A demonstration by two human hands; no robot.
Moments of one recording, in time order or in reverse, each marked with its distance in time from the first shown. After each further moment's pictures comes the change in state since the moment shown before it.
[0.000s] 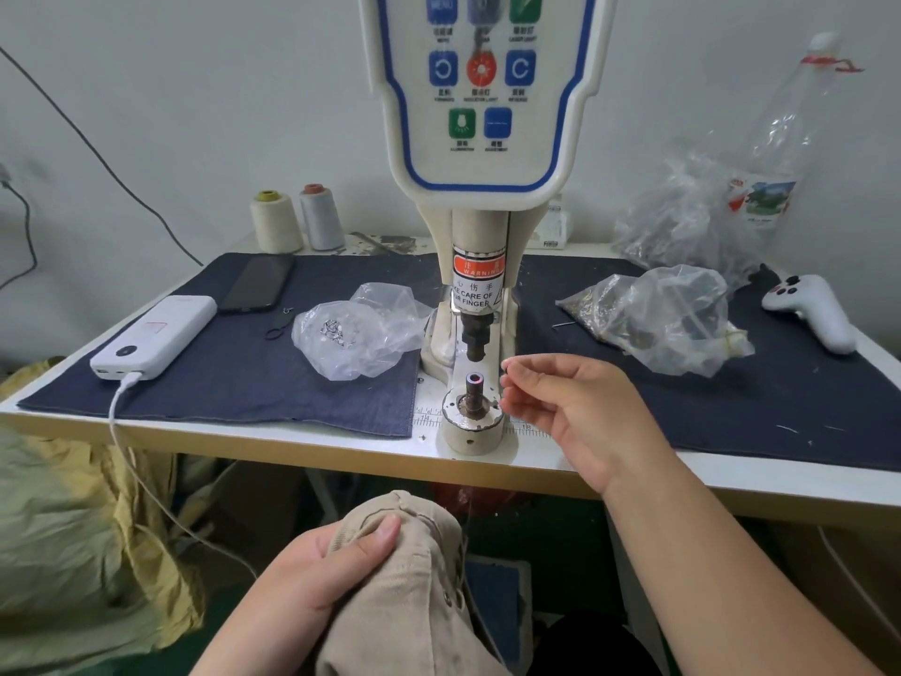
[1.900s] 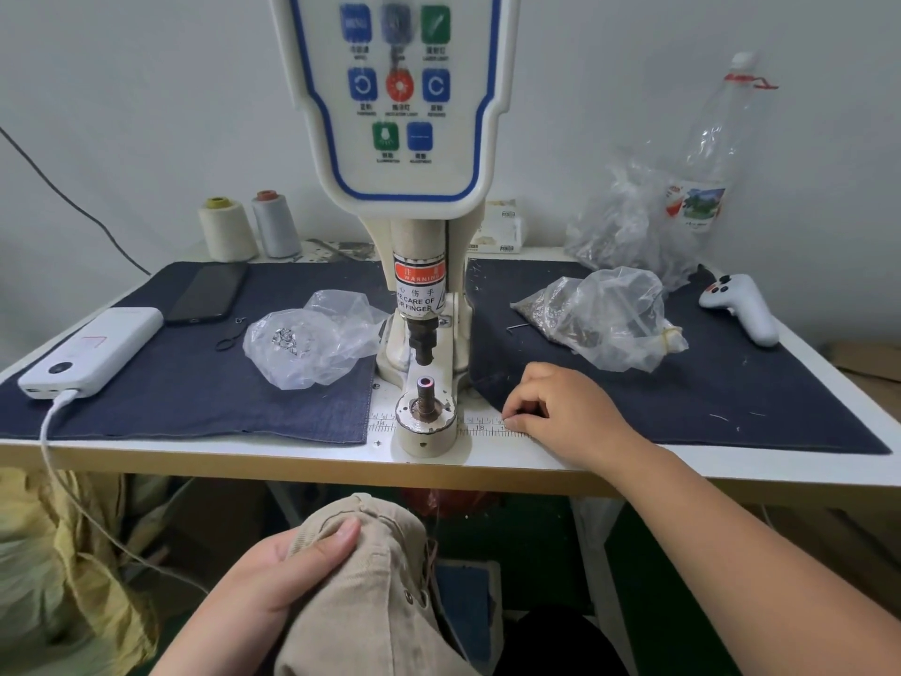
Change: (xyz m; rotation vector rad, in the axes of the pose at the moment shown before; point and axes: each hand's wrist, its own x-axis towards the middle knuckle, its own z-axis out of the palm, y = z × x) left_hand 0.030 -0.037 -0.018 -0.009 -0.069 -0.022; right_hand 0.033 0.011 -0.069 -1.399 -0.139 -0.405
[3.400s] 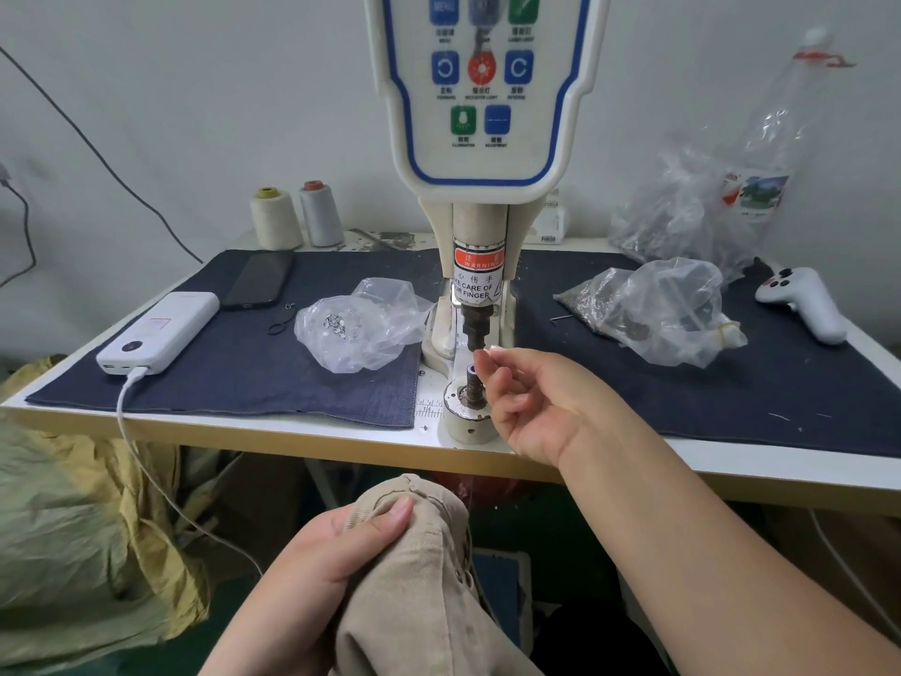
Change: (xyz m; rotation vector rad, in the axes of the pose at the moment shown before) left_hand -0.037 0.040 0.029 -0.160 0.017 -0.041; right_hand 0.007 -0.111 -0.009 1.878 -0.121 0.921
